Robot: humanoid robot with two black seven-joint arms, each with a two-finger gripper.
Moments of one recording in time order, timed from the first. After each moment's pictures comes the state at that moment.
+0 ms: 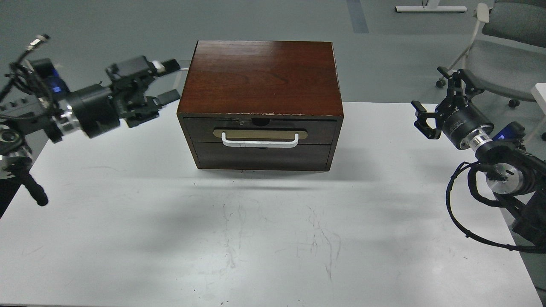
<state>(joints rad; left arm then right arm) -0.78 0.91 -0.53 -1.22 0.59 -0.49 -0.49 0.73 -0.49 0.54 0.66 -0.03 0.41 0.36</state>
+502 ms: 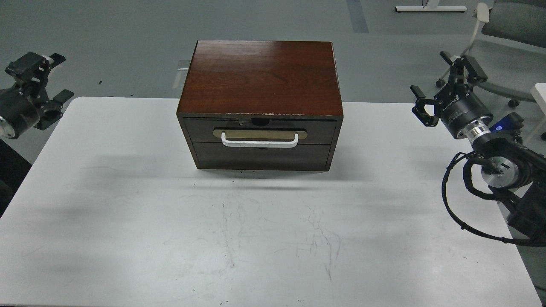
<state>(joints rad) -0.78 0.69 -0.52 -0.47 0.49 -0.49 -0.49 0.76 -0.48 0.54 0.68 -0.03 0.42 0.43</state>
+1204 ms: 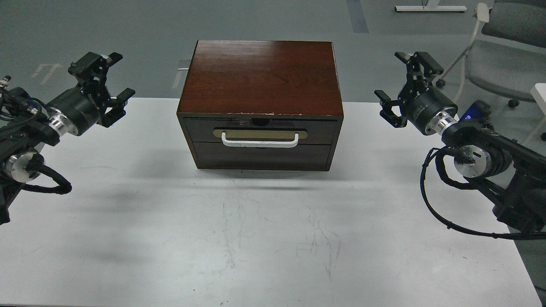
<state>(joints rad) -0.78 0.62 -0.53 -0.70 0.36 -0.49 -0.46 0.81 -0.52 0.46 0.98 -0.02 0.14 0.29</state>
